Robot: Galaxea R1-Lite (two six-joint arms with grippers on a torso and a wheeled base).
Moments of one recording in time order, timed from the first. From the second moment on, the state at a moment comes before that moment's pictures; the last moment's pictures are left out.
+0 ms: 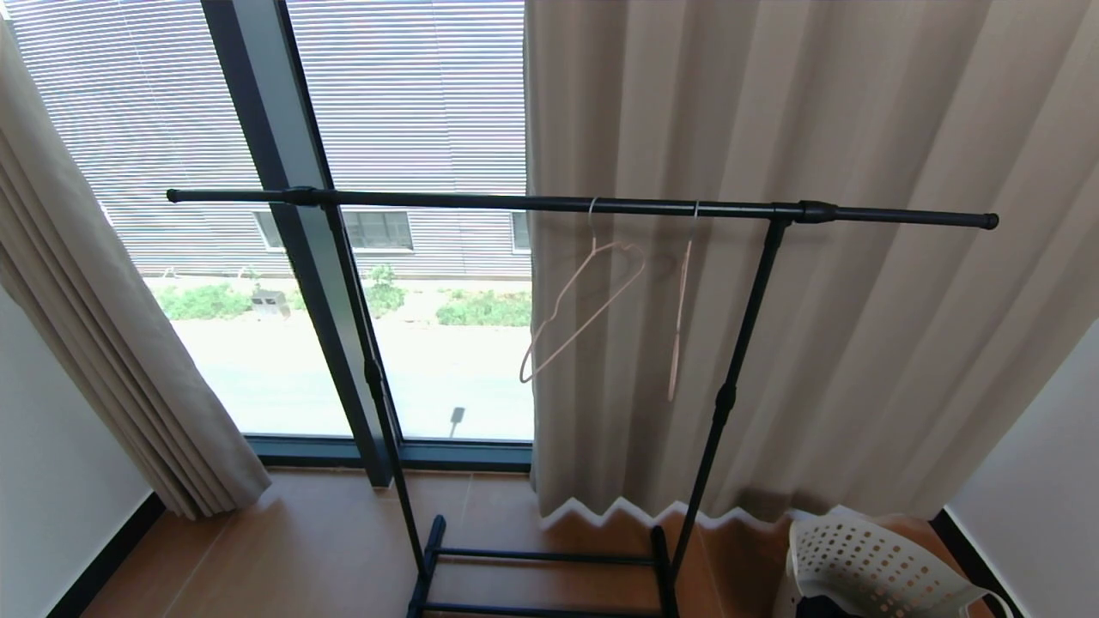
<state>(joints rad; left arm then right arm) 0.00 0.00 0.00 -0.02 -0.01 -0.01 0.00 0.00 0.00 -0.02 0.06 -0.02</state>
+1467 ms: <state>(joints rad) 0.00 0.00 0.00 -0.01 -0.02 -0.01 0.00 0.00 0.00 -0.02 0.07 -0.01</state>
